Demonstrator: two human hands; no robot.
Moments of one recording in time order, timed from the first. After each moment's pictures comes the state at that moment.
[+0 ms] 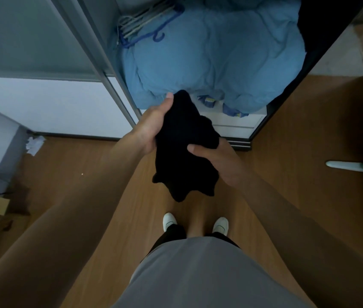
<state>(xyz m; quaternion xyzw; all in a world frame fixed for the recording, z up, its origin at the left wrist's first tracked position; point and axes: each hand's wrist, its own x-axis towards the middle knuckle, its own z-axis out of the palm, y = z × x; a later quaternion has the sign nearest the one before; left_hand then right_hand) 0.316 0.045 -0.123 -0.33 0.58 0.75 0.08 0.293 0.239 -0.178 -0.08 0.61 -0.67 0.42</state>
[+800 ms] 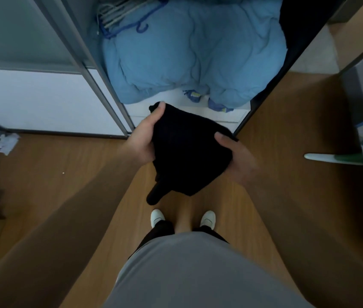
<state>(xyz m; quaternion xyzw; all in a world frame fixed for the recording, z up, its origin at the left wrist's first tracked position) 0.339 0.063 -0.147 -0.33 0.41 0.84 0.14 0.285 0.290 -0.181 0.11 0.45 -0.77 0.44</state>
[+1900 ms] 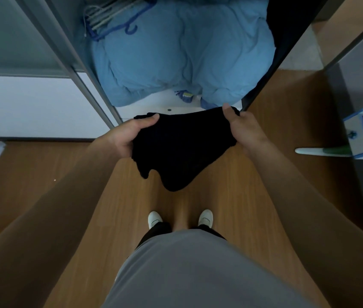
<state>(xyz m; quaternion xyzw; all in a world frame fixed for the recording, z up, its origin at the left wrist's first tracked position) 0.333 0.018 -0.147 -0.31 0.51 0.77 0.23 0.240 0.276 -0.141 0.06 0.79 -0.56 0.24</state>
